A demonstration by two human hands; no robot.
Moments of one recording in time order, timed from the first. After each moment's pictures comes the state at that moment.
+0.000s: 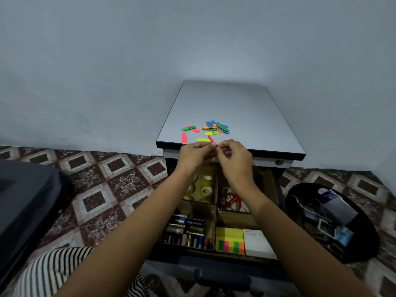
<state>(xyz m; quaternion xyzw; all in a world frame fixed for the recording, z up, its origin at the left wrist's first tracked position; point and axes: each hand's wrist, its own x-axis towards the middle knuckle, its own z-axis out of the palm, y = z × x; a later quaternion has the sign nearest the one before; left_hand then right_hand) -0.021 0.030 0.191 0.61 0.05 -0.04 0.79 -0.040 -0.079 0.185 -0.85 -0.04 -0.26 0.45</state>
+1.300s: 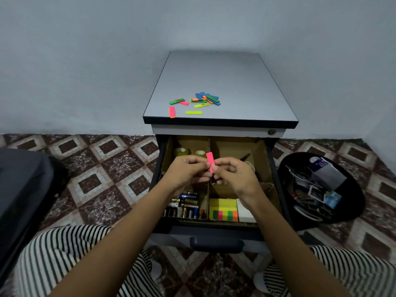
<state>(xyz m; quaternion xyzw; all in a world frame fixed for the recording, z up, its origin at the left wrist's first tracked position) -0.085 0.045 0.144 0.63 -0.01 -0.21 0.75 -0.118 -0.106 0.139 -0.71 0.01 0.02 0.70</state>
